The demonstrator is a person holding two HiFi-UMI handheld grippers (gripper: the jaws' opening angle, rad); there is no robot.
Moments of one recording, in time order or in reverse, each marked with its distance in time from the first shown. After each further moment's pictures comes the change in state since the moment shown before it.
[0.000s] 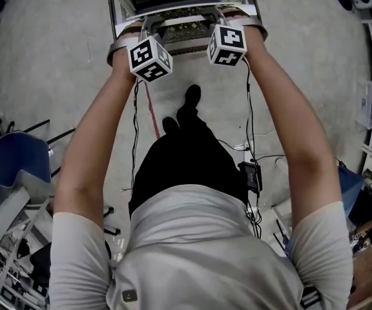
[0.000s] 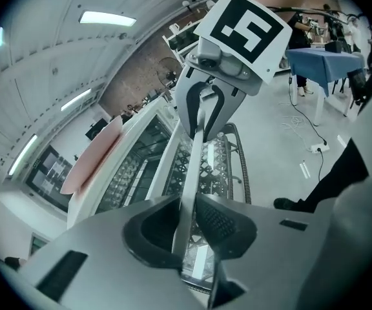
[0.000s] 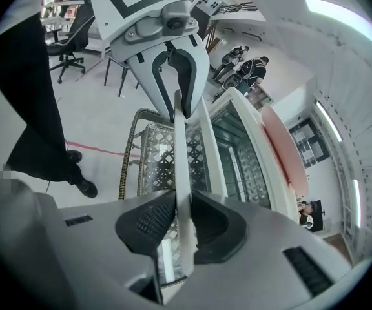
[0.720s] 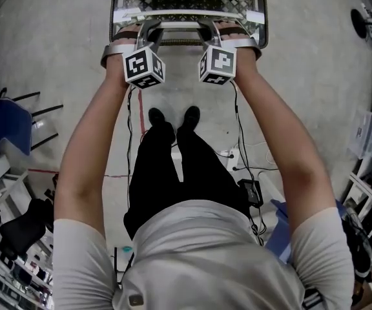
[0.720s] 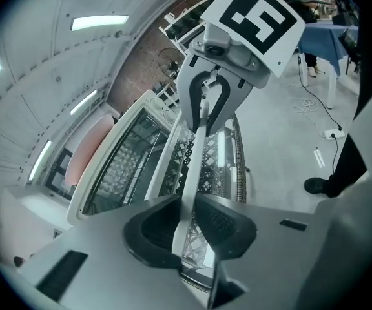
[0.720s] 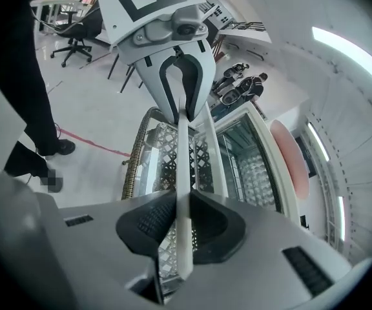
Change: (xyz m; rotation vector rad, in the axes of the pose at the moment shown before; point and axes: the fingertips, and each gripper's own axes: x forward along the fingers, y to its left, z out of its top) left arm 0.011 -0.061 -0.021 0.039 0.096 0.136; right arm 0.011 0.061 -0.007 -0.094 -0.079 -0.126
